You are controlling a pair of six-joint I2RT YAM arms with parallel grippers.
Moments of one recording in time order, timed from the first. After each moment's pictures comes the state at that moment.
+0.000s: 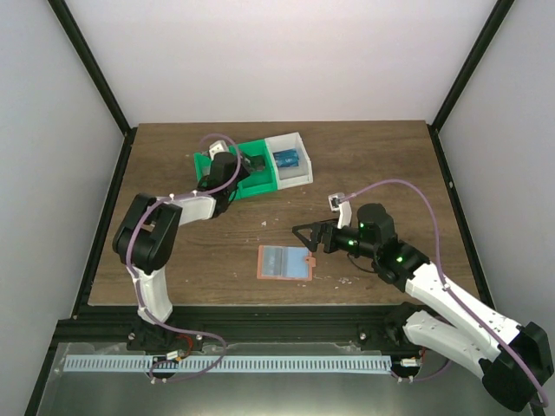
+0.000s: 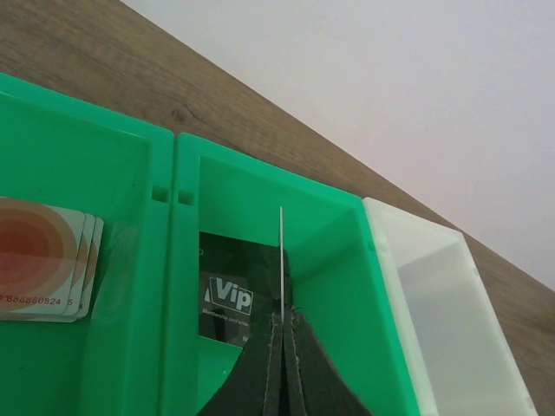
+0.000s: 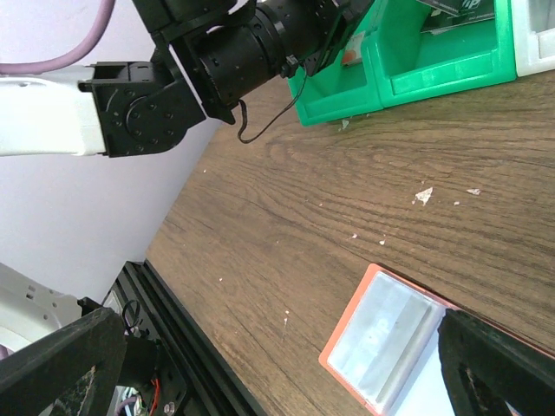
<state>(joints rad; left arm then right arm) -0.40 1.89 1.05 0.44 -0.20 -0.79 0.64 0.86 0.59 -0.11 -0.39 0.62</state>
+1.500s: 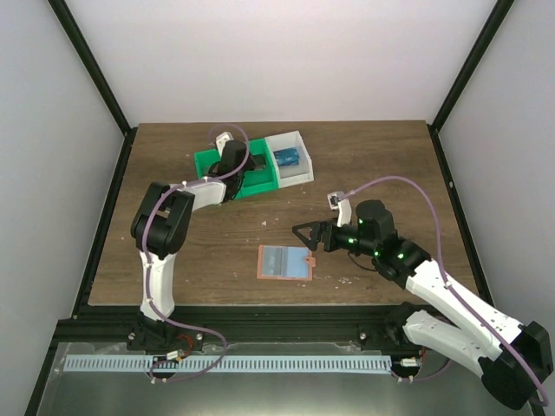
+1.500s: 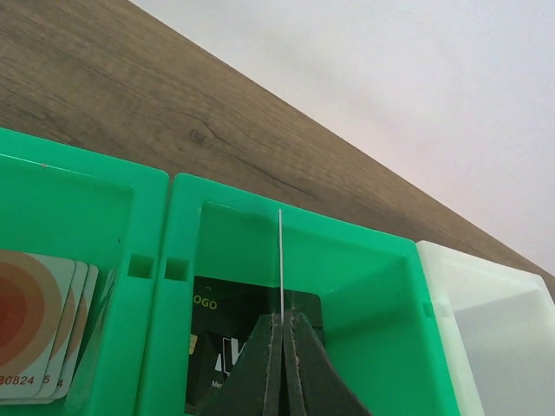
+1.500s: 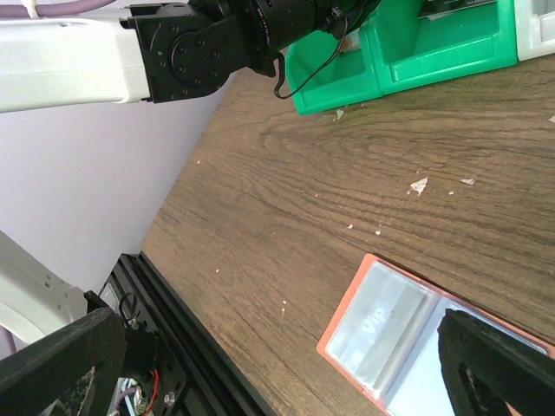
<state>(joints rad) -0.40 2.08 1.31 0.30 -0.29 -0.78 0.64 0.87 0.64 -0.18 -0.39 0.61</state>
